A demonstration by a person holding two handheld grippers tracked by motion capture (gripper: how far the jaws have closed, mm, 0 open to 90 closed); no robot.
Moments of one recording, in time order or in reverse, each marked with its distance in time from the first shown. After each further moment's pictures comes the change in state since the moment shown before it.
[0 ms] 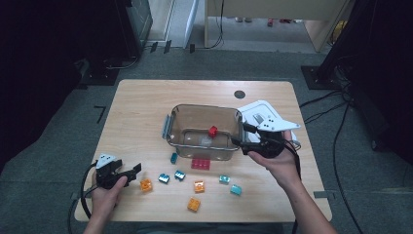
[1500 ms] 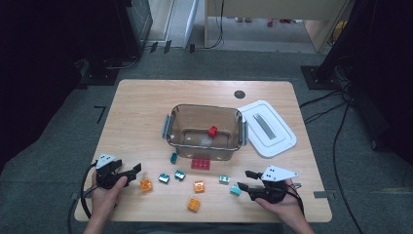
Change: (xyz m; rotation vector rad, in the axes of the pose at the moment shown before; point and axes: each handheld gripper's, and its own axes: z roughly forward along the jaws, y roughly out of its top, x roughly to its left) left arm 0.000 0.000 0.000 0.001 0.000 0.000; right arm 0.019 -0.143 -0.009 0.123 0.106 0.009
